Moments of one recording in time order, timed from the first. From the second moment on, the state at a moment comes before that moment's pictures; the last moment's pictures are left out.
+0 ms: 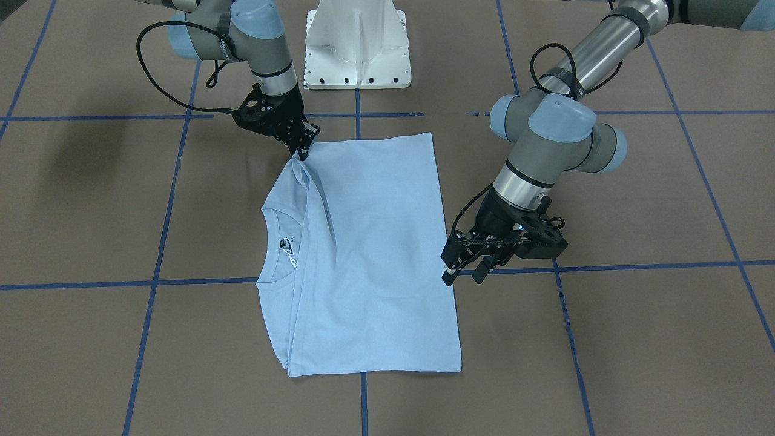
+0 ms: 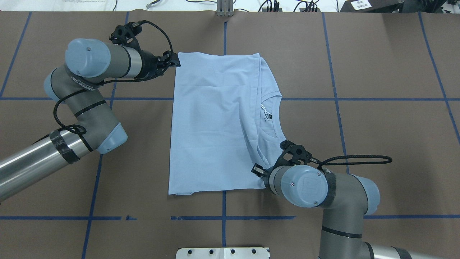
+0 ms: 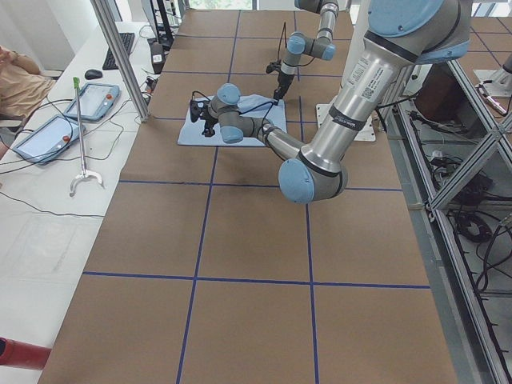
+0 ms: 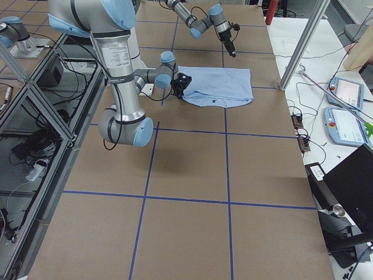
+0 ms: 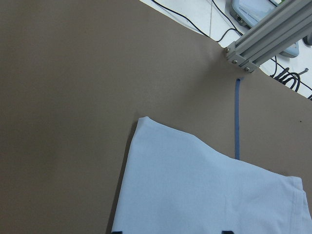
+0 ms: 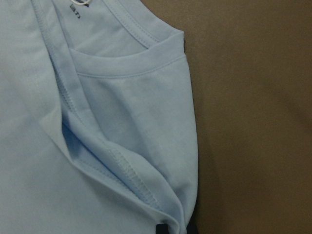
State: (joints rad) left arm -0.76 -2.17 -1.38 -2.41 -1.78 -1.48; right arm 0.26 -1.20 1.85 -1.34 1.54 1.92
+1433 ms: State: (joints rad) left arm -0.27 -1.81 -1.92 -2.25 -1.52 -1.99; right arm 0.27 -1.29 2.01 -1.34 1.55 1.95
